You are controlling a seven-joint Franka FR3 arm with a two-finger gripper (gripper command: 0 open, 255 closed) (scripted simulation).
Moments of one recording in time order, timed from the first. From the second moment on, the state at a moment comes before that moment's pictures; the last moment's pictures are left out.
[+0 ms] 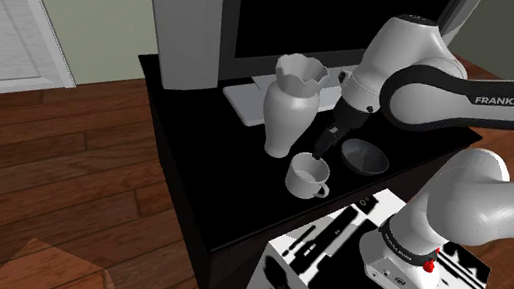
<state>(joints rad) 0.07 -0.94 0.14 -2.95 0.19 2.10 -0.03</state>
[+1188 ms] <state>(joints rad) 0.09 -0.85 0.16 -3.04 0.22 2.28 -0.03</state>
